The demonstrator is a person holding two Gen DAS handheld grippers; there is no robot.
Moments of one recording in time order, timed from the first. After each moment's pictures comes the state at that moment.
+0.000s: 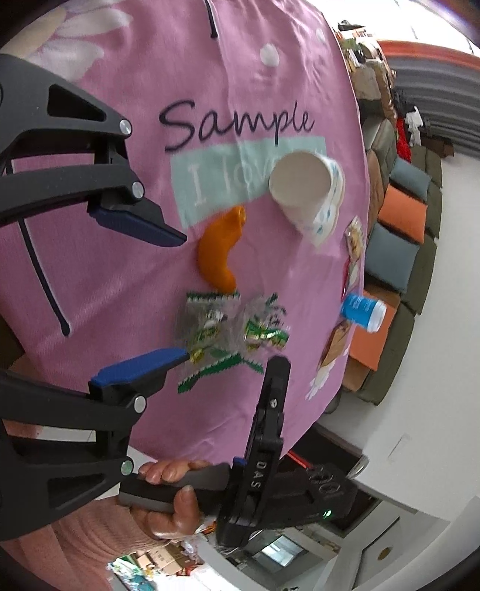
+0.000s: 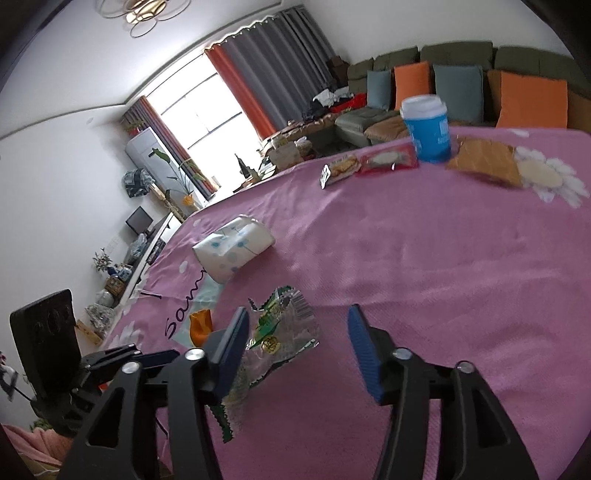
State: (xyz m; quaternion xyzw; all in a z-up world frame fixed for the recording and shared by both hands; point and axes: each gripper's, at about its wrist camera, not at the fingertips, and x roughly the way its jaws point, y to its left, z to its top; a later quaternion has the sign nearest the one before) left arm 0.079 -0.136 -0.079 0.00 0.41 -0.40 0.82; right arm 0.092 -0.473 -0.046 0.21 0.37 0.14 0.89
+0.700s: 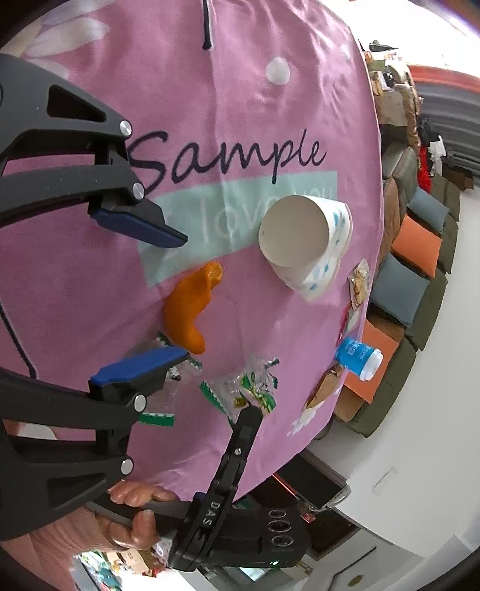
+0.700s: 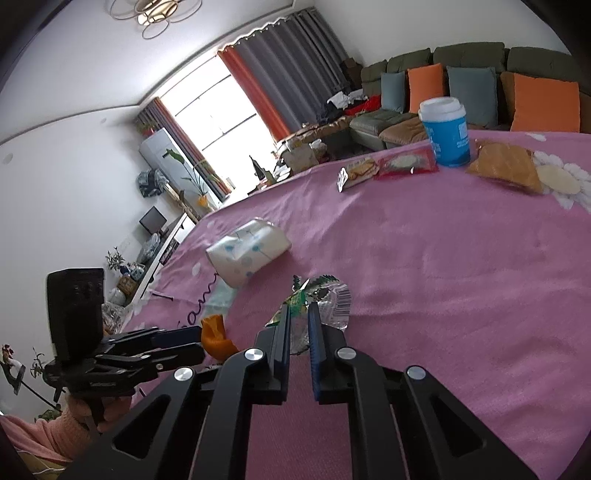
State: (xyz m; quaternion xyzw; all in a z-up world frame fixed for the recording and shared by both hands) left arm 0.129 -0.124 -0.086 -0.03 0.45 -0.35 0.82; right arm 0.095 -0.468 -0.041 0.21 0.35 0.17 0.90
